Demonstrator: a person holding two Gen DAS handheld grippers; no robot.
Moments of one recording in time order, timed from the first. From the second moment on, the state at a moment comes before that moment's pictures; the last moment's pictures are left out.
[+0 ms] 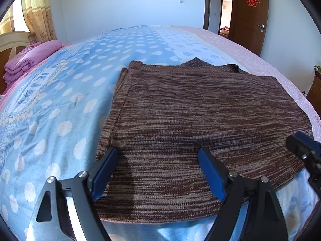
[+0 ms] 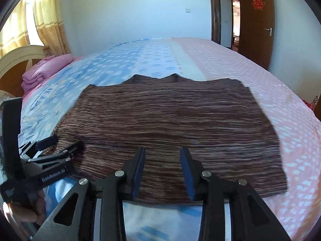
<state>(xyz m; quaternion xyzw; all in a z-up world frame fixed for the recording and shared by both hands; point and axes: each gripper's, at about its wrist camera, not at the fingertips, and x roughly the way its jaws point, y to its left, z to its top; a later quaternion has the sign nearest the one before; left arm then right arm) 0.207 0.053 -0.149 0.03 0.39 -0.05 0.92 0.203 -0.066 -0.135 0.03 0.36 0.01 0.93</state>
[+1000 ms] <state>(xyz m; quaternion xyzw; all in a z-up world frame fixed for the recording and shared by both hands) 0.133 0.115 -0.148 -0.22 0.37 -0.02 0.91 0.193 -0.067 -0.158 0.07 0.34 0.07 0.94</state>
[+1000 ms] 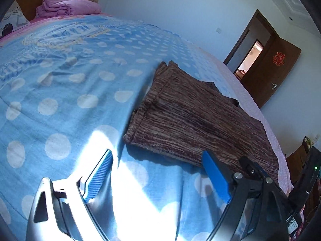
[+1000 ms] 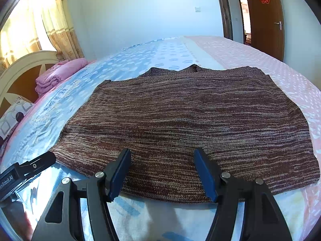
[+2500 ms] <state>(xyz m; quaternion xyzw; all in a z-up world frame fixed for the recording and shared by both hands) 0.254 0.147 -0.146 -0.28 0.41 -0.23 0.84 0.192 -0.070 -0.159 0.08 0.34 0.08 0.93</state>
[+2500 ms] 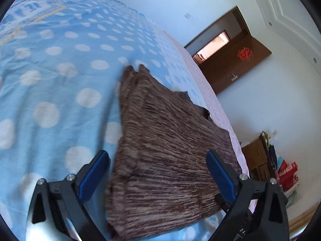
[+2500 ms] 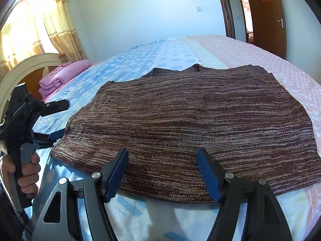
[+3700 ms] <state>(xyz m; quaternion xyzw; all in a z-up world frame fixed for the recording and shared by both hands) 0.265 0.132 -0.147 -0.25 0.41 -0.16 0.86 0.228 -0.066 -0.108 0.07 0.34 0.04 0.94</state>
